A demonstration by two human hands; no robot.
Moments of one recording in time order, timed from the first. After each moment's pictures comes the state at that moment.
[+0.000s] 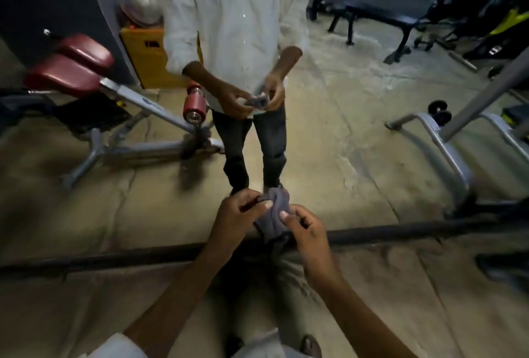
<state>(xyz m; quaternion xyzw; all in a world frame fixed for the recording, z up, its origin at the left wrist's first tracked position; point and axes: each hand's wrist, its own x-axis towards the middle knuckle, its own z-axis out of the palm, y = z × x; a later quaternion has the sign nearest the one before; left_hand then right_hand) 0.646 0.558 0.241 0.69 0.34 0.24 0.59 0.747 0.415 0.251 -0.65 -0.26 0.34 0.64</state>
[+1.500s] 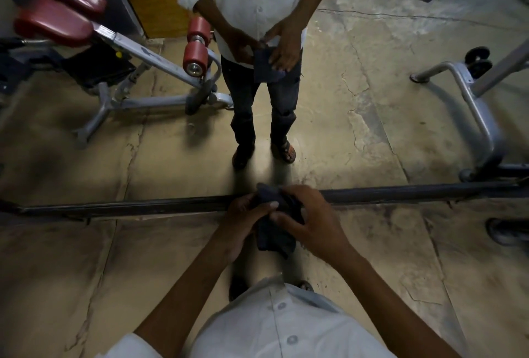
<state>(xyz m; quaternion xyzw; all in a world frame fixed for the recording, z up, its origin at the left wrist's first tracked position) 0.658 0.461 0.209 0.46 0.38 0.15 0.79 0.806 0.343 0.201 -0.74 -0.50 0.23 0.40</state>
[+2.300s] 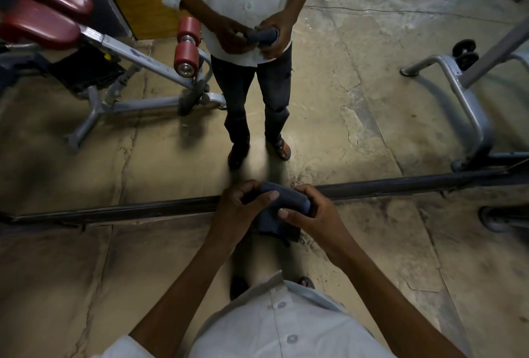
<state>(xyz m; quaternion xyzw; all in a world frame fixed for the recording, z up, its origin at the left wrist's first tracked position) 0.652 0.466 0.224 0.64 0.37 0.20 0.64 0.798 0.329 0.211 -0.62 -0.30 0.44 0.57</state>
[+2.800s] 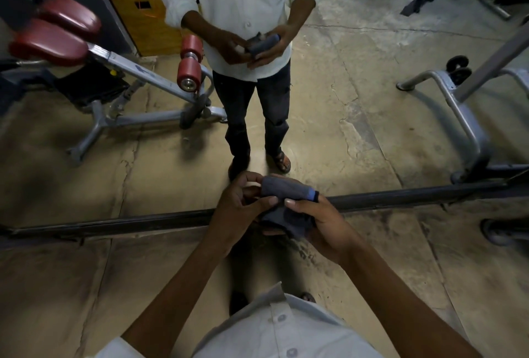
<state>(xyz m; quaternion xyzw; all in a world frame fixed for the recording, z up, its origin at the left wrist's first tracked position) 0.657 0.481 0.249 0.68 0.34 0.19 0.62 0.803 0.353 0.229 -0.50 -0.15 0.58 0.62</state>
